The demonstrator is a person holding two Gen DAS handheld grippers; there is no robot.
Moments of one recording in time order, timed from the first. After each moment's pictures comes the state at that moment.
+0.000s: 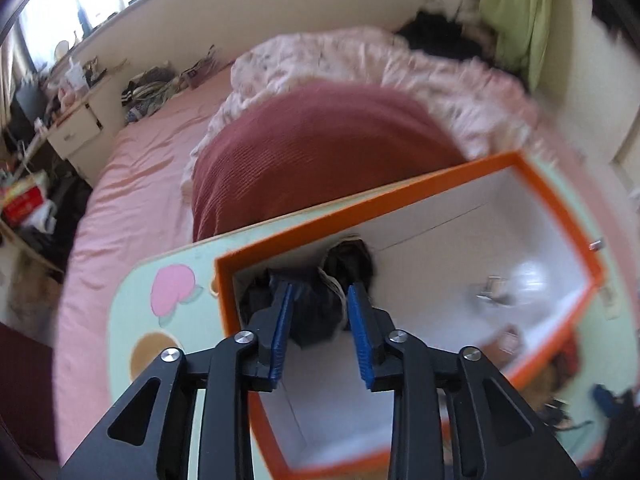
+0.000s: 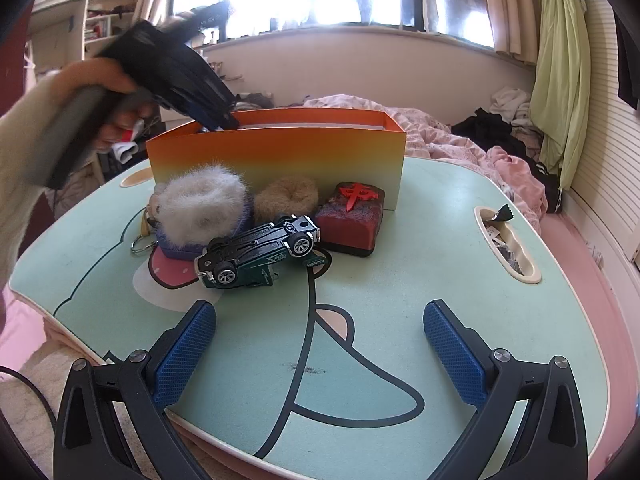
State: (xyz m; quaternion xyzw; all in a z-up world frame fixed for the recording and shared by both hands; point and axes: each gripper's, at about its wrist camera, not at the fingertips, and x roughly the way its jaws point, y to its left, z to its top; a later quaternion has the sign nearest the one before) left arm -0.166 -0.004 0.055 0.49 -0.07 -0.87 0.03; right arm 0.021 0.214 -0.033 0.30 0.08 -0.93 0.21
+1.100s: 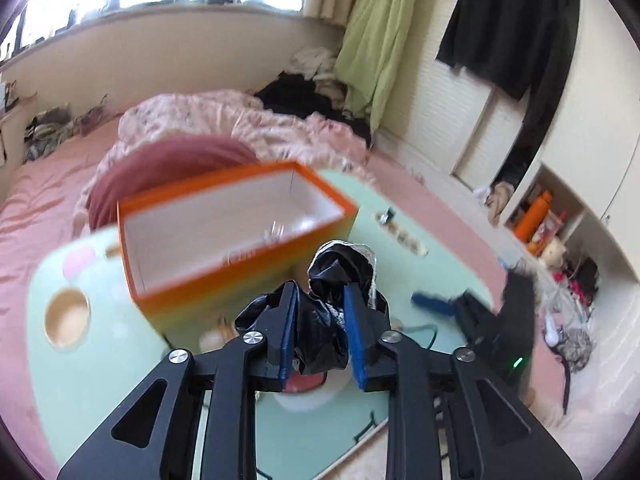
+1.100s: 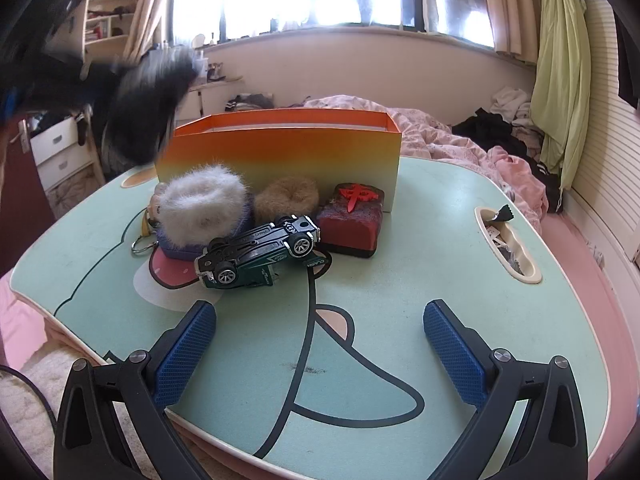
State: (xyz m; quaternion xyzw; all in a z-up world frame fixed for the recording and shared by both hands) left arm 0.000 0.010 0.095 0.37 0.04 -0.90 -0.24; right arm 0.020 0.216 -0.034 0.30 0.08 -0.93 0.21
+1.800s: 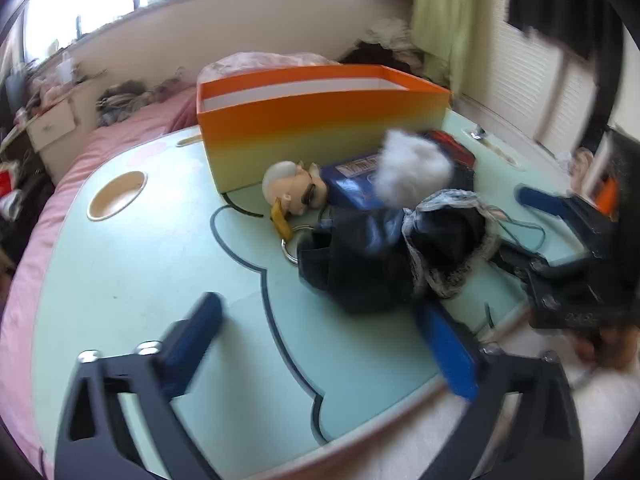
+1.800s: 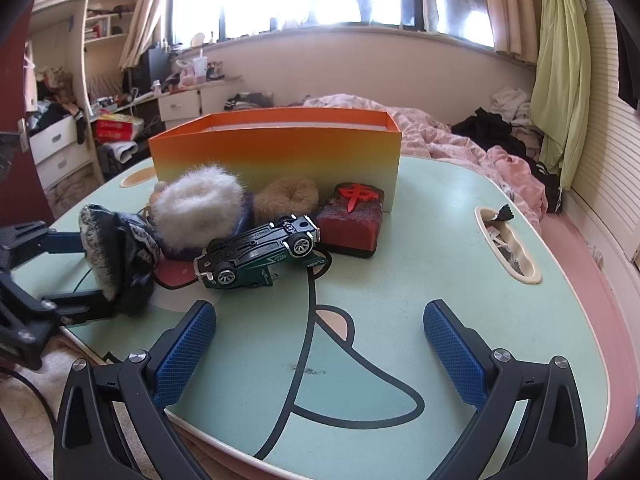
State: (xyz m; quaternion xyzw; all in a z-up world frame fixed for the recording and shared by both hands) left arm 0.041 0.006 0.000 0.39 -0.02 -0.92 -0.06; right arm 0.021 0.217 -0.034 0.30 0.08 -0.93 0.21
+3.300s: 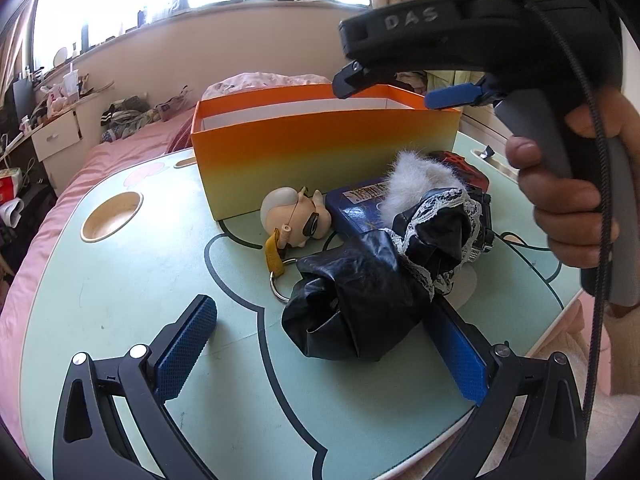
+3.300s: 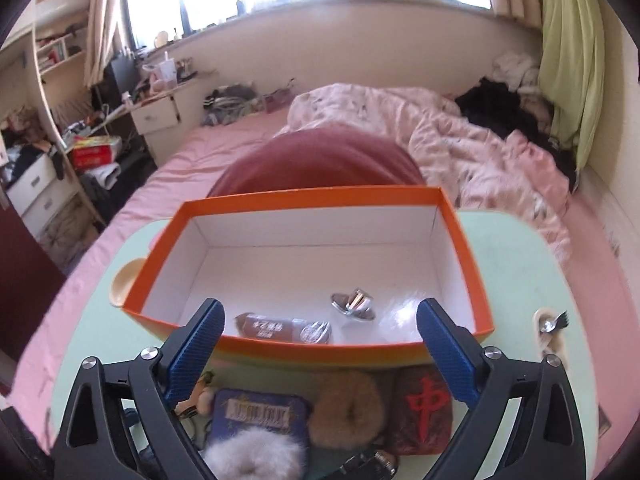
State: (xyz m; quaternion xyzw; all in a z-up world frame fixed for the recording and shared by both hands) left arm 0.035 0.013 0.000 0.35 -0.01 -0.93 -0.08; right arm -0.107 0.120 0.043 0.37 0.03 -0.91 0.18
